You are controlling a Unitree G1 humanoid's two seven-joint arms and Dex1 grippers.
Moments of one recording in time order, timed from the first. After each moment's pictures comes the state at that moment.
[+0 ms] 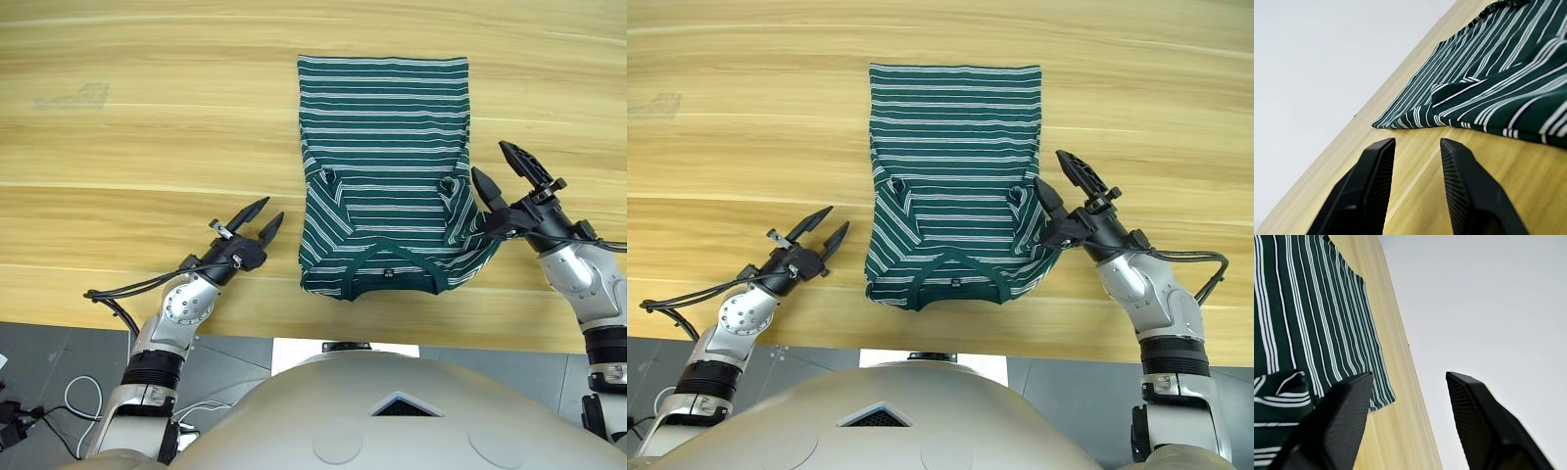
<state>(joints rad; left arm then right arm) 0.23 0.51 -0.13 0.31 0.31 -0.83 -0.20 0.09 -0.66 0.01 0.25 -0.66 -0.83 -0.07</state>
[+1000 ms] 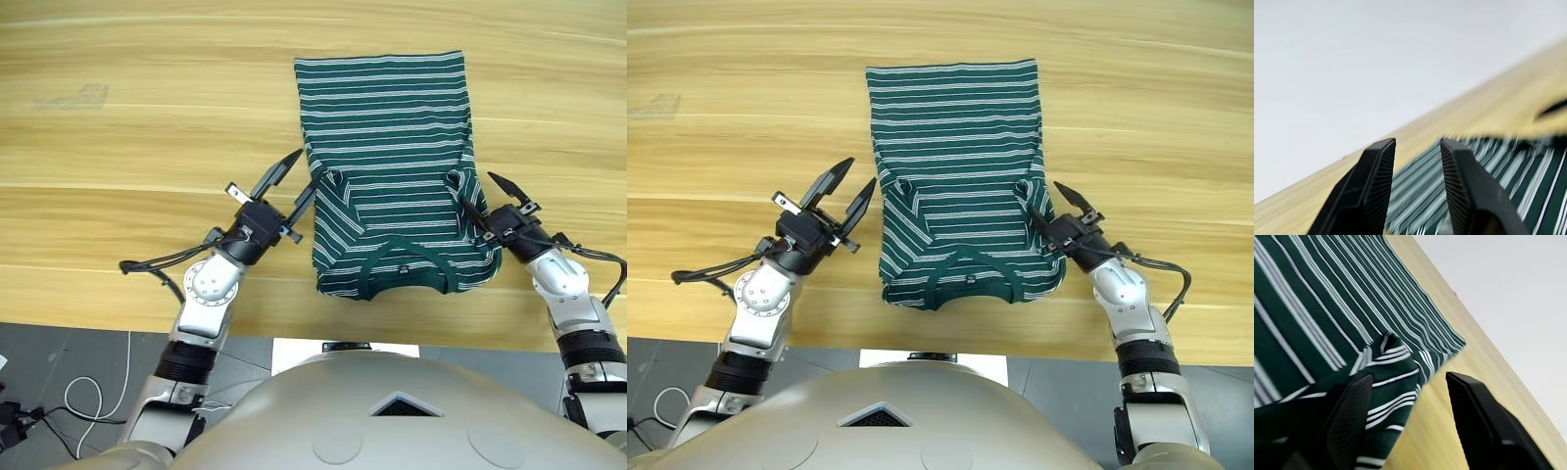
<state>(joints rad) 0.18 0.34 -0.28 -0.10 -0.20 -0.57 -0.38 0.07 -0.58 0.09 0.47 -0.25 -0.67 0.25</state>
